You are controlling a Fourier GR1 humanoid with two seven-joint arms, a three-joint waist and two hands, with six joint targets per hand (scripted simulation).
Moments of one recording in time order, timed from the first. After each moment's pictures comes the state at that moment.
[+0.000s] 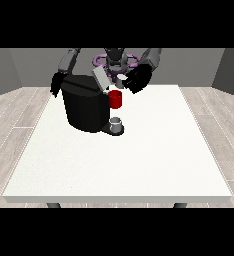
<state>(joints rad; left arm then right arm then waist) -1.03 0.32 0.18 -0.76 -0.51 -0.23 0.02 -0.29 -0.13 -0.11 -1.14 -0.08 0.07 -0.32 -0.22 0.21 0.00</state>
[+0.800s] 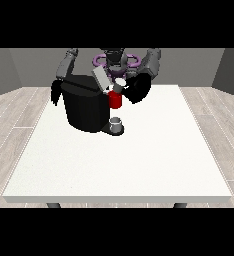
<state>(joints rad) -1.16 0.40 0.21 -0.72 -0.49 -0.24 0.01 -0.39 -0.15 -0.12 -1.08 -0.09 0.14 -0.36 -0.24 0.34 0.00</state>
